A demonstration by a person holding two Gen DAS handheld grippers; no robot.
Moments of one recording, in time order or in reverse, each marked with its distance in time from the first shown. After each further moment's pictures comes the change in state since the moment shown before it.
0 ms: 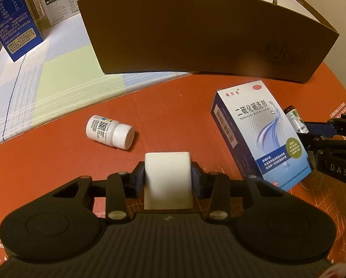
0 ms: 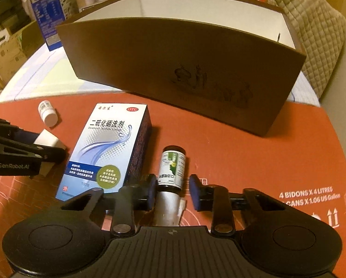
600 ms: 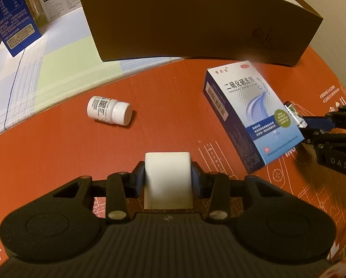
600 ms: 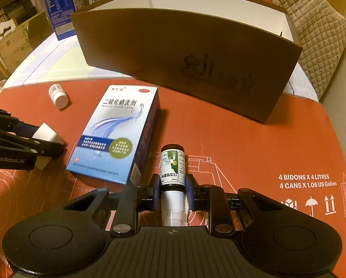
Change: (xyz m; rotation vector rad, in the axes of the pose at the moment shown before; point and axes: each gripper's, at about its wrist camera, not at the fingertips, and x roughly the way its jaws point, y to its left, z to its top) left arm -0.013 -0.001 -0.021 0.032 0.022 -0.028; right arm -0.014 0.011 -0.021 -0.032 0.015 -0.005
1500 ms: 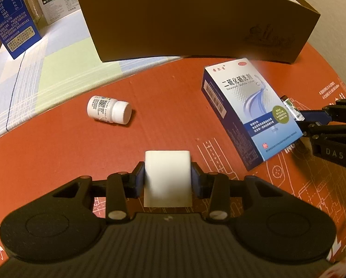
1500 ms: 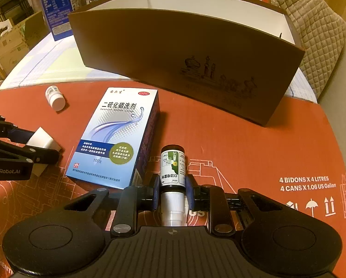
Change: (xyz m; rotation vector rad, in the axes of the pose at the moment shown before) left arm -0.002 -0.005 0.000 0.014 0.001 0.009; right arm -0.001 -0.001 0.002 0.023 0.006 -0.014
